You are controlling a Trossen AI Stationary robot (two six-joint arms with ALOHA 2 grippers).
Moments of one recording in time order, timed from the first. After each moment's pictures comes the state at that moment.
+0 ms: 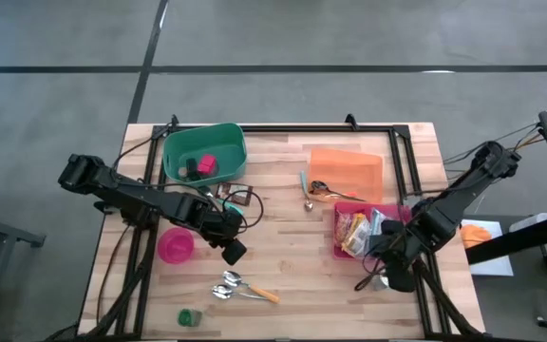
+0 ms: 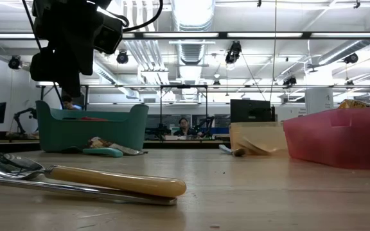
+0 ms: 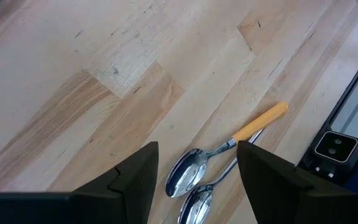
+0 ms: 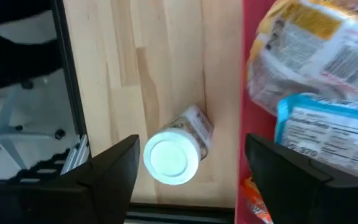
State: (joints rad) left arm -0.27 1.43 0.94 -0.60 0.12 -1.07; right arm 0.72 1.18 1.02 -1.09 -0.09 0.88
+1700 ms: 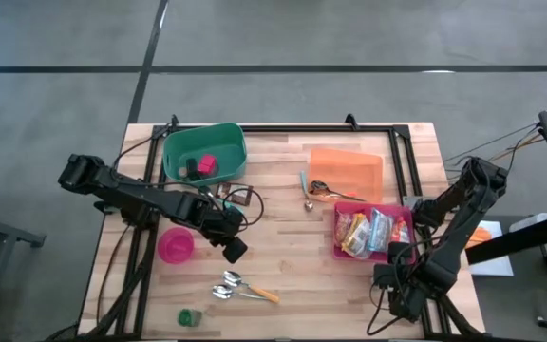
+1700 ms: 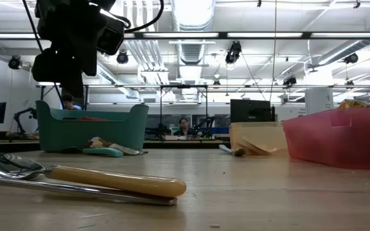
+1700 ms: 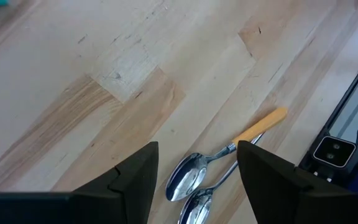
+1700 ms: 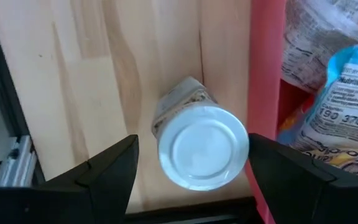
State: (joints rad) left arm -0.25 1.43 0.94 -0.60 0.12 -1.07; right arm 1.00 1.48 1.09 -1.13 0.08 1.15
